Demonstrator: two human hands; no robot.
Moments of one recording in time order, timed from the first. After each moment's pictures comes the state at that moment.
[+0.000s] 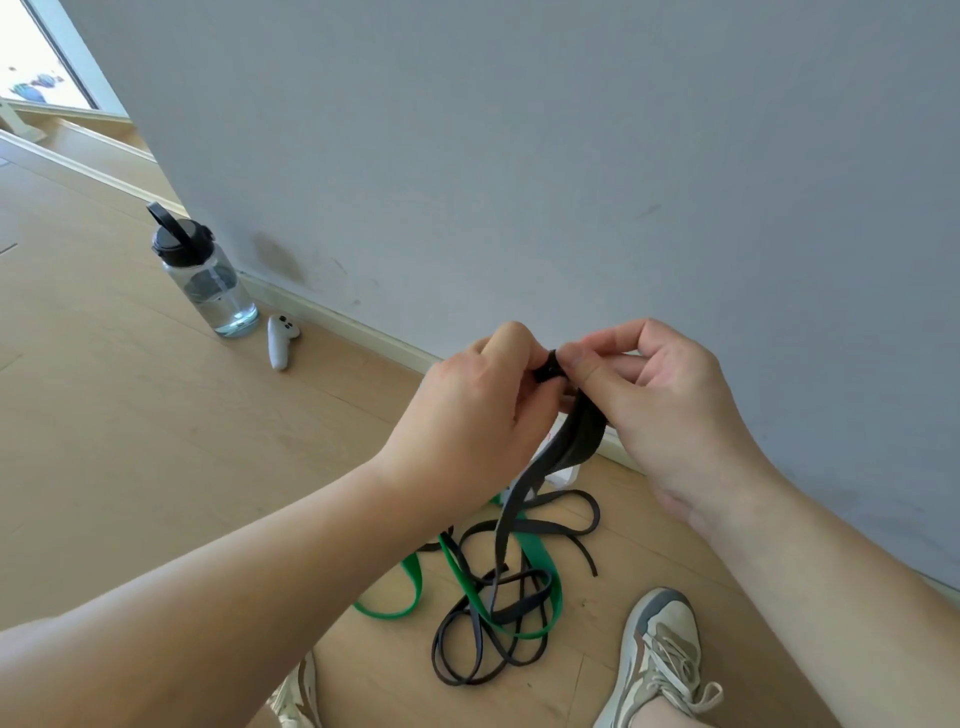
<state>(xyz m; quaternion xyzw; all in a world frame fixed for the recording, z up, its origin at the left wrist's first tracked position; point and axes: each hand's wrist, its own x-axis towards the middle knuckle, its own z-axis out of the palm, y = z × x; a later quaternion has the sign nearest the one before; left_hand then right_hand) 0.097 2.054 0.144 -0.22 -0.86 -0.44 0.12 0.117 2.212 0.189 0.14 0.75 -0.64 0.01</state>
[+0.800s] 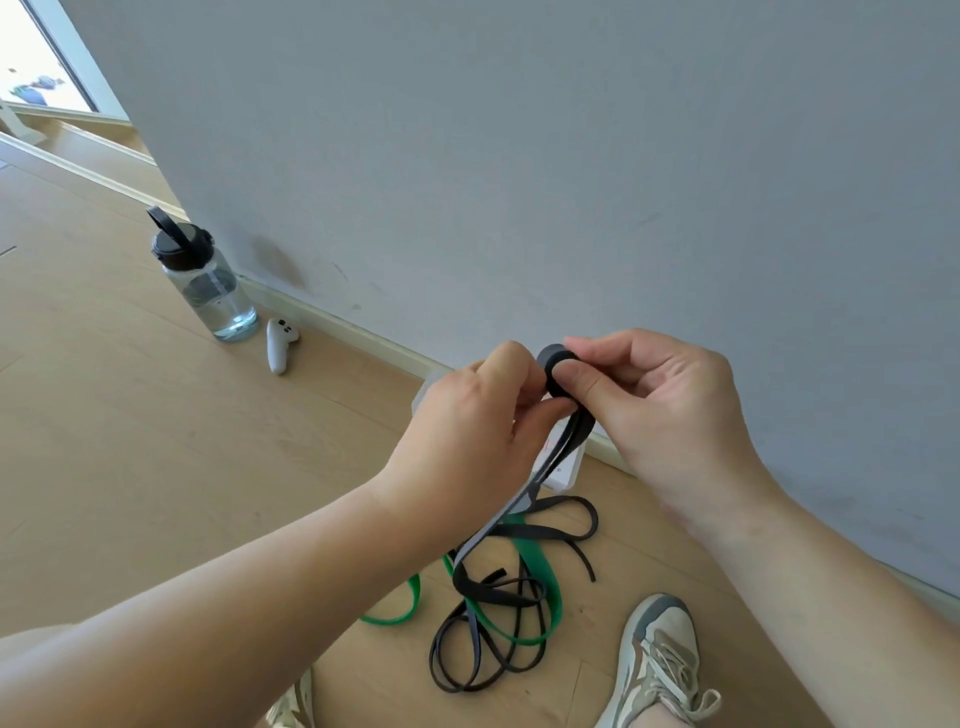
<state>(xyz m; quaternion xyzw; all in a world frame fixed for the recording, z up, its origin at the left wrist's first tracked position) 0.106 2.053 0.145 -0.19 -0.85 -0.47 0.09 0.120 2.211 0.190 0.06 0.78 -0.62 -0.06</state>
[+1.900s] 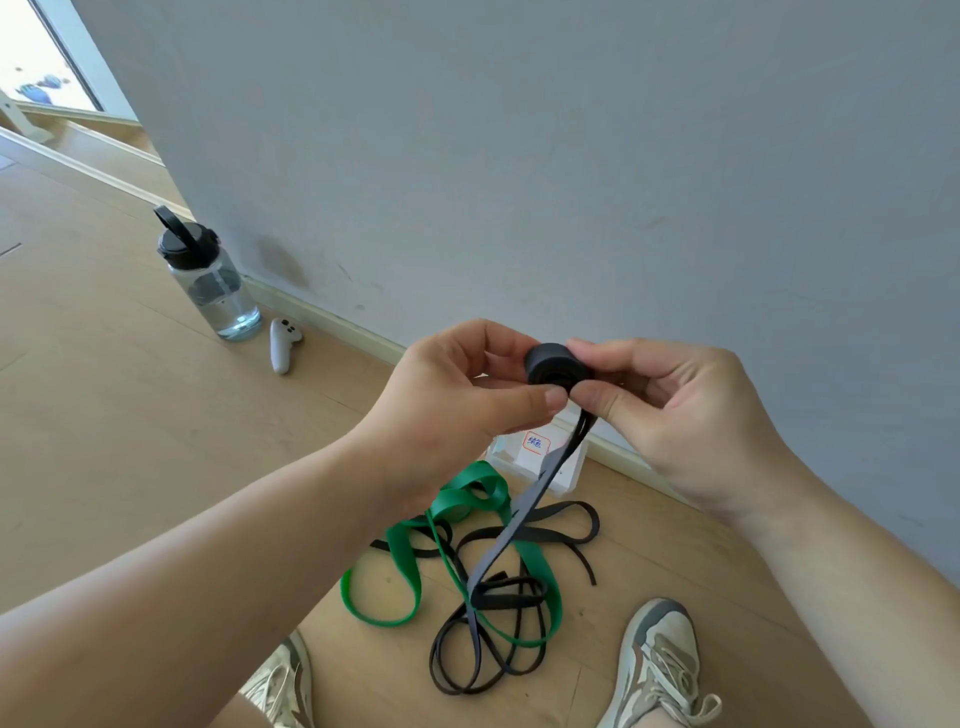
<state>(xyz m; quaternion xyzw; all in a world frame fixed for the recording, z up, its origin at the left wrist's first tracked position) 0.098 2.036 0.179 0.01 -0.64 -0.75 -0.19 0.117 2.229 0.192 -0.03 0.82 -0.58 -0.01</state>
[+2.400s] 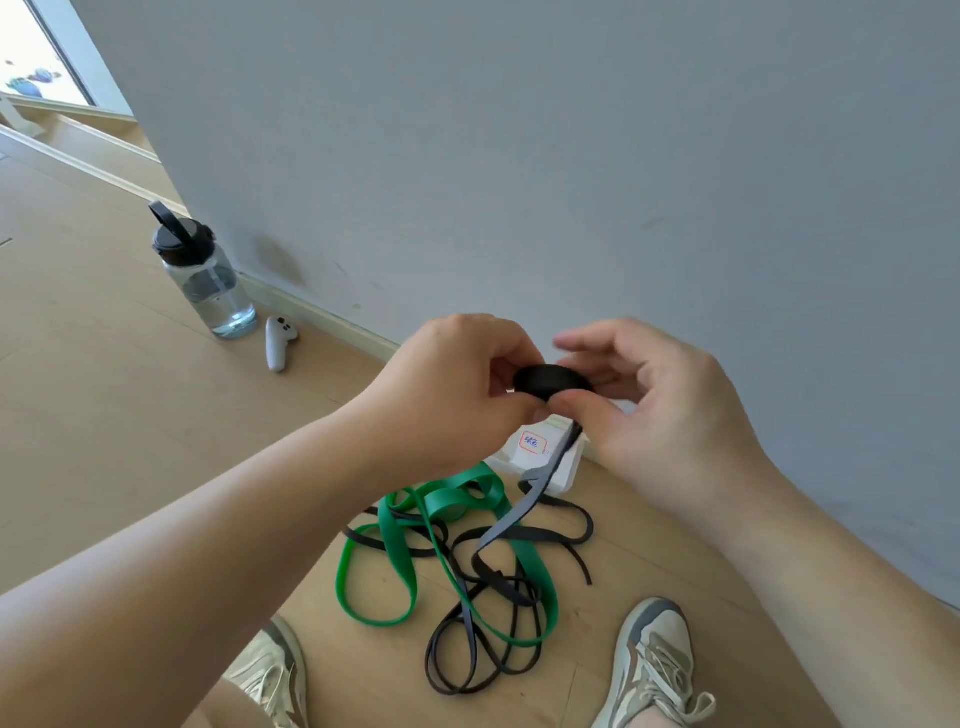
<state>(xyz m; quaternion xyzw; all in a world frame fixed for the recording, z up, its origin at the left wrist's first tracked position) 0.086 2.028 0.192 -0.15 -0.88 -0.44 -0.10 0.123 2.214 0.197 -0.07 0.90 -0.43 -0.06</state>
